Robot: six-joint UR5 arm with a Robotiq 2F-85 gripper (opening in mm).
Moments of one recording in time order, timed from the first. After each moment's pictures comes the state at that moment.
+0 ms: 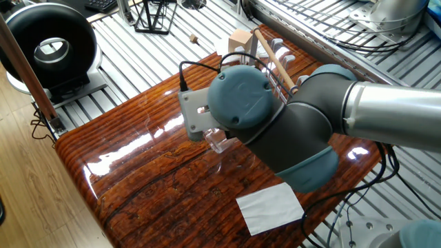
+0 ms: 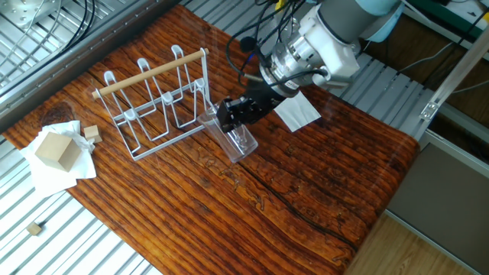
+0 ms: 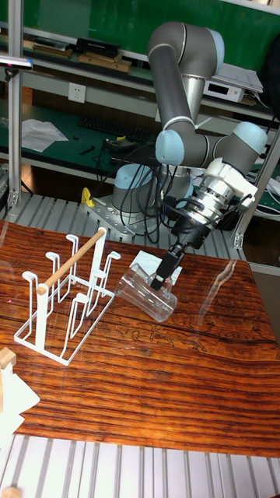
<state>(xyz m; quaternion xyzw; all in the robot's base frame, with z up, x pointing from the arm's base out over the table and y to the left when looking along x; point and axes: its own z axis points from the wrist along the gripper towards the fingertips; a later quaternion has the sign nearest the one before) 0.489 0.076 0.107 -0.51 0.80 -0.29 0.11</state>
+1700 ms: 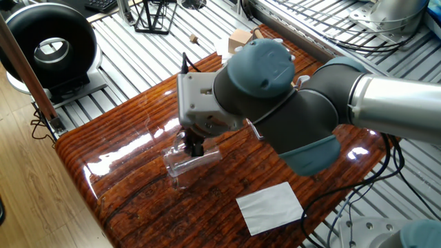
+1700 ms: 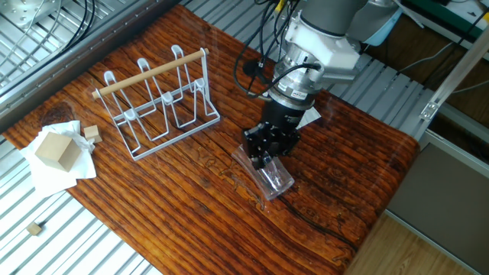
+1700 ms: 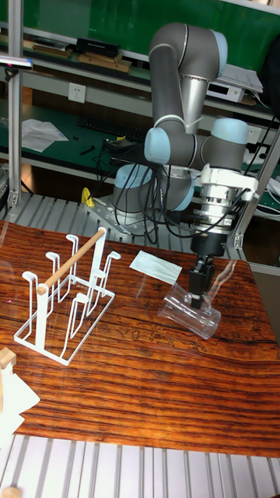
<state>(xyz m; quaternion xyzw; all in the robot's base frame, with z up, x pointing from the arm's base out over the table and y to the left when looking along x) 0.505 0.181 0.090 -0.48 0.84 -0.10 0.24</state>
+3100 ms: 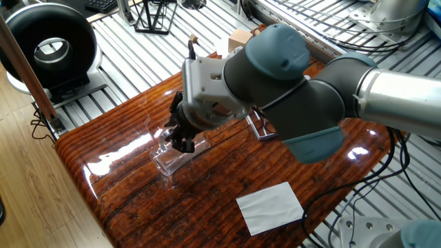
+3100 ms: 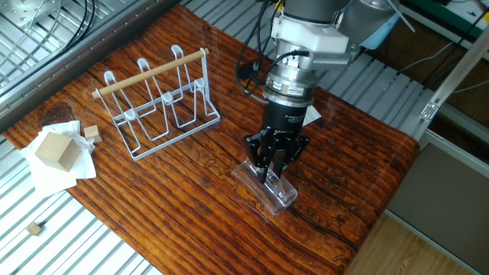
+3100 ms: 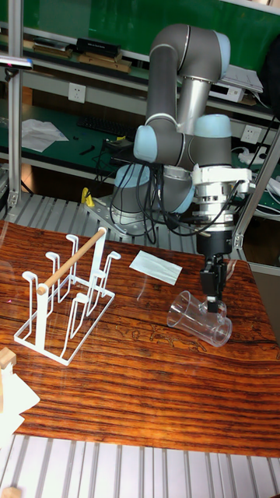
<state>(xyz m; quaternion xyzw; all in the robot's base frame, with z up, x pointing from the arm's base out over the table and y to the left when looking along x) 0.520 0.206 0.109 -0.49 0.82 -0.03 0.29</state>
